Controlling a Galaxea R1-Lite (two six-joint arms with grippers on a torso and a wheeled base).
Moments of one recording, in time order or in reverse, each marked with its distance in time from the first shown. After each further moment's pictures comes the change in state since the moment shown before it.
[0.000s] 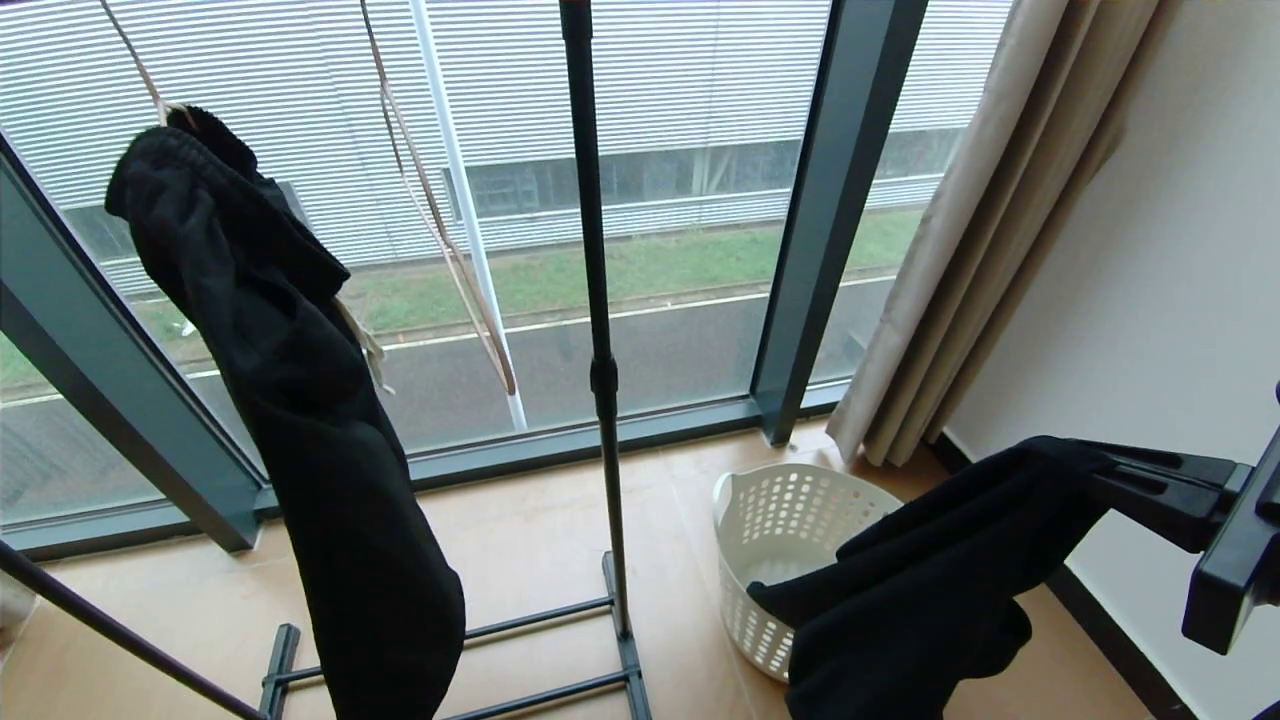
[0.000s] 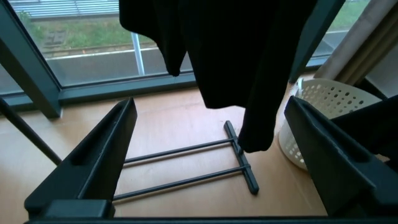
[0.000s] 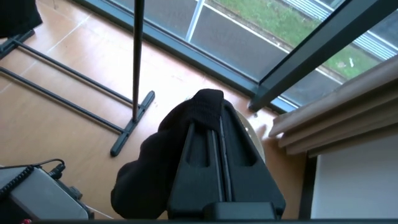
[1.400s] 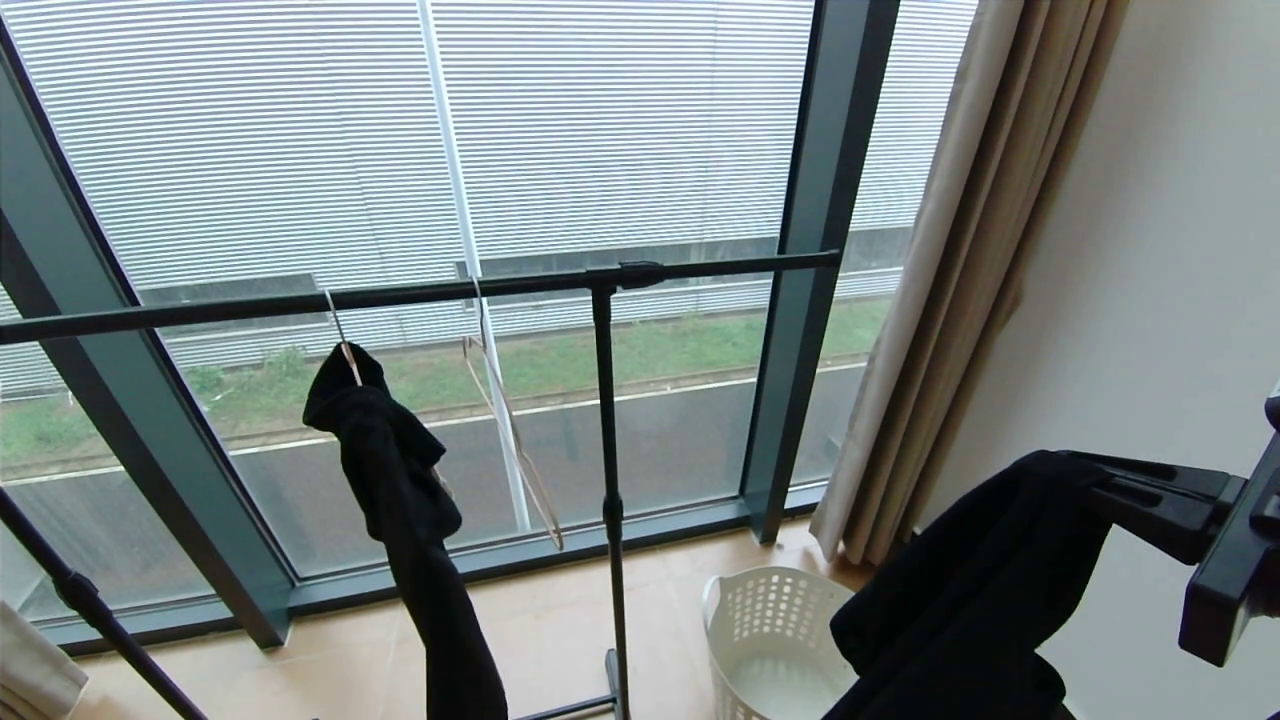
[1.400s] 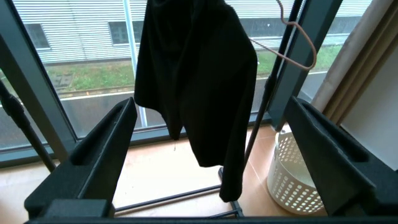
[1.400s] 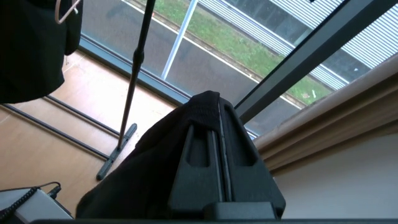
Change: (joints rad) left arm 0.000 0.000 0.000 0.000 0.001 0.001; right arm 0.000 0.003 0.016 0.000 0.000 -0.001
